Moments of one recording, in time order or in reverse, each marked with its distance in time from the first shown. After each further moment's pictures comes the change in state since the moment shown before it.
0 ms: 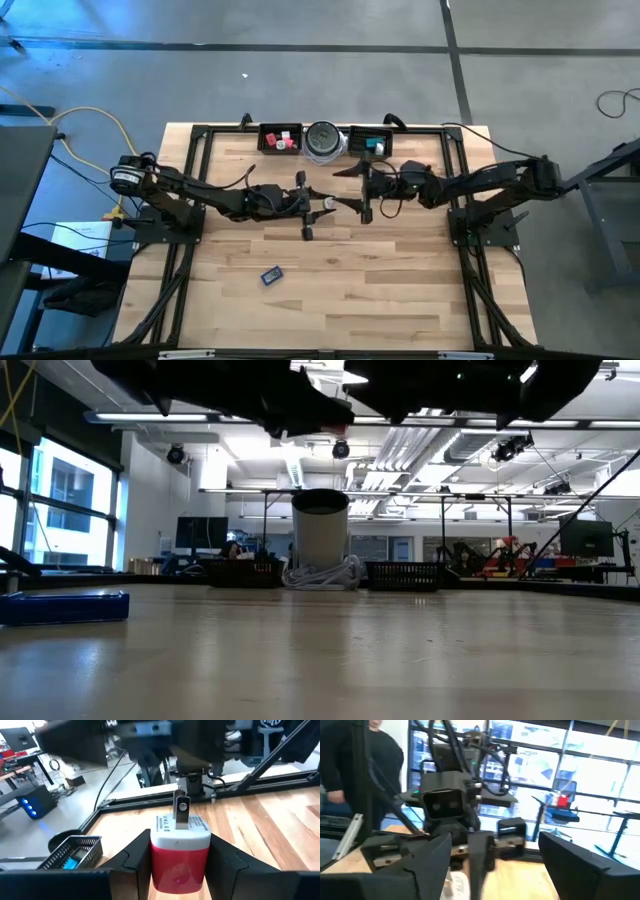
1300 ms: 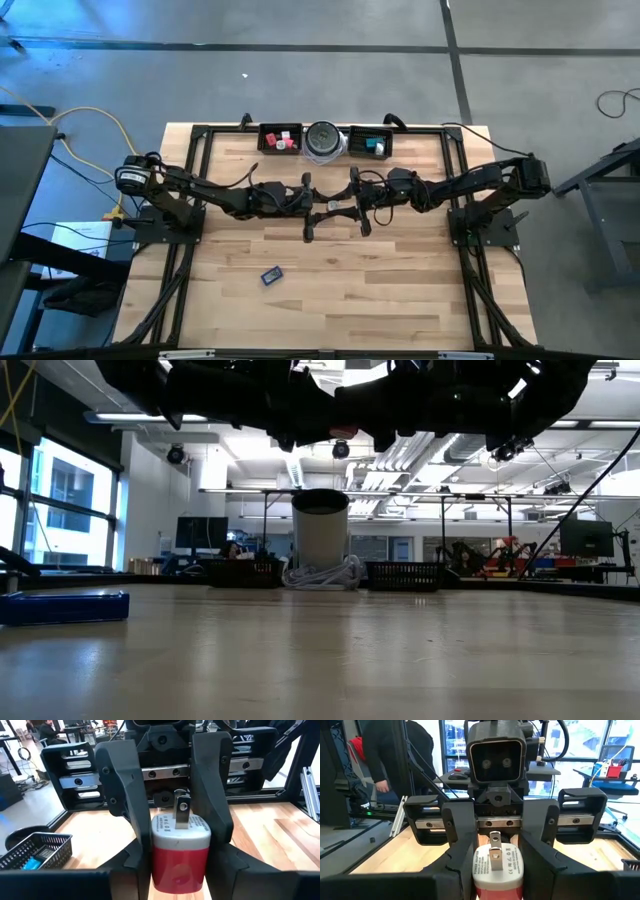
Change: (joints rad) left arm 0.037 0.045 0.003 0.052 0.136 -0.122; right arm 0.032 0.107 0.000 -0.008 -0.146 0.117
